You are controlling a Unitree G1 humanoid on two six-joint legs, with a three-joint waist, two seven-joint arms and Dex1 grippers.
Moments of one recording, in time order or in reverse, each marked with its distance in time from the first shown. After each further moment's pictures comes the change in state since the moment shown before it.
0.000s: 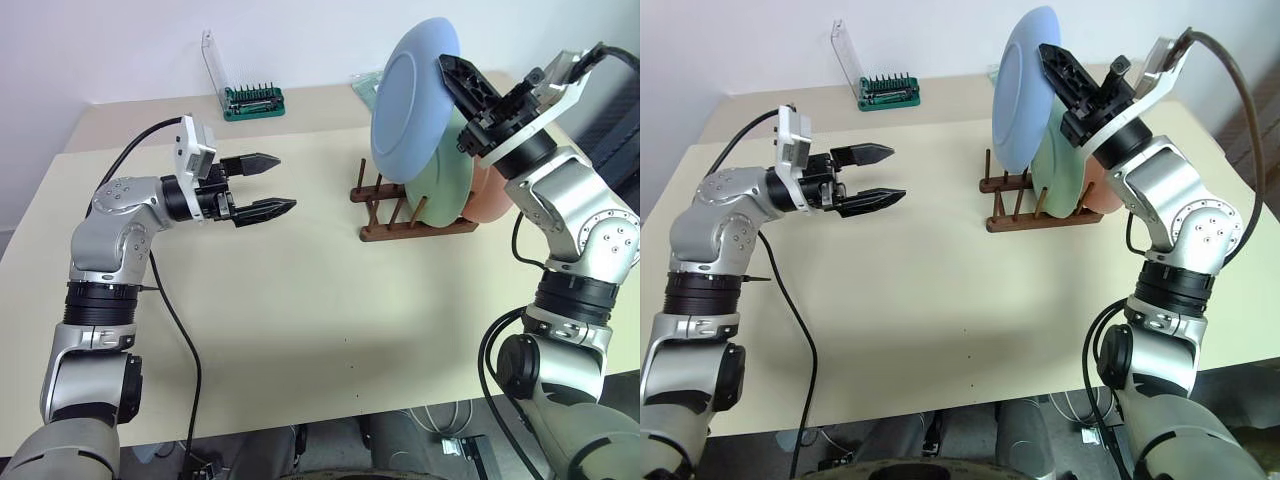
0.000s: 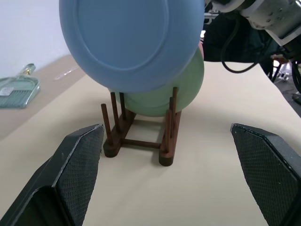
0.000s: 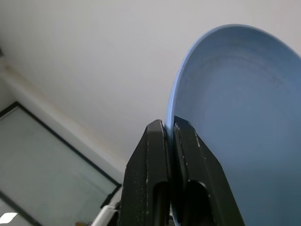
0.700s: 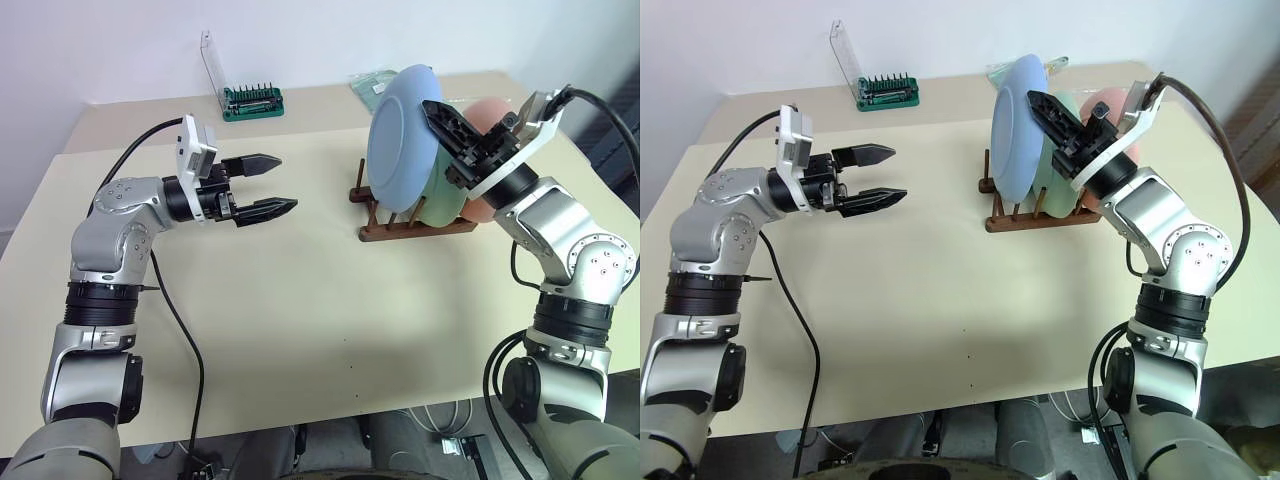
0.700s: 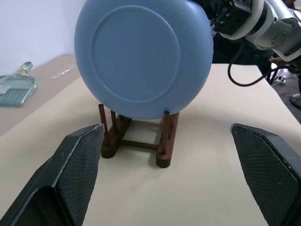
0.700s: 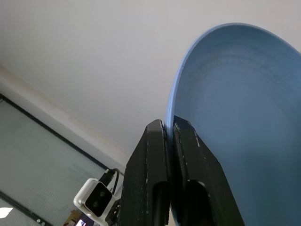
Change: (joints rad) left arm 0.000 -0.003 0.000 -0.008 -0.008 0.019 0.007; right arm 0.137 -0.009 0.044 -0.036 -0.013 0.019 0.035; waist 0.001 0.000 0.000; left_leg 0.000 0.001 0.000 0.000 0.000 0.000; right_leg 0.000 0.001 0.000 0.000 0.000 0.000
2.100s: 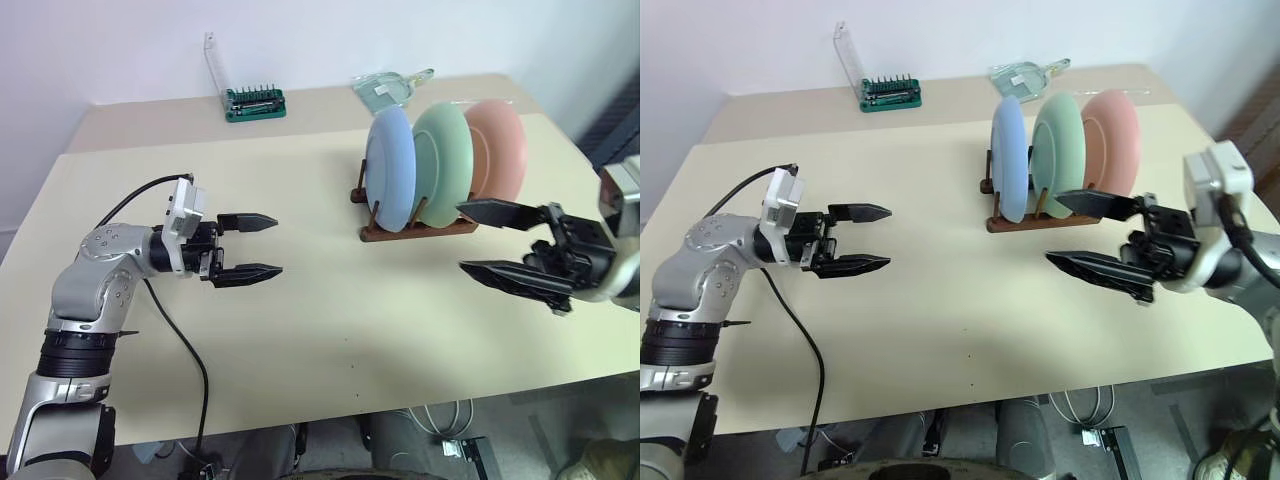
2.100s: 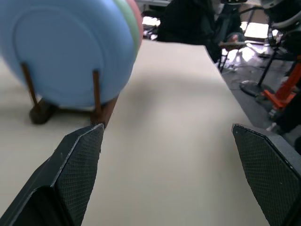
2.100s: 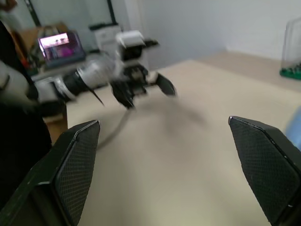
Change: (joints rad) left arm 0.285 0.100 0.014 -0.222 -0.073 -0.011 -0.156; right arm 0.559 -0.532 -0.133 -0.372 -0.579 -0.204 1.165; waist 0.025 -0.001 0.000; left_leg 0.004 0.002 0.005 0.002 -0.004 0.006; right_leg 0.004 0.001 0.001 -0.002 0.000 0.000
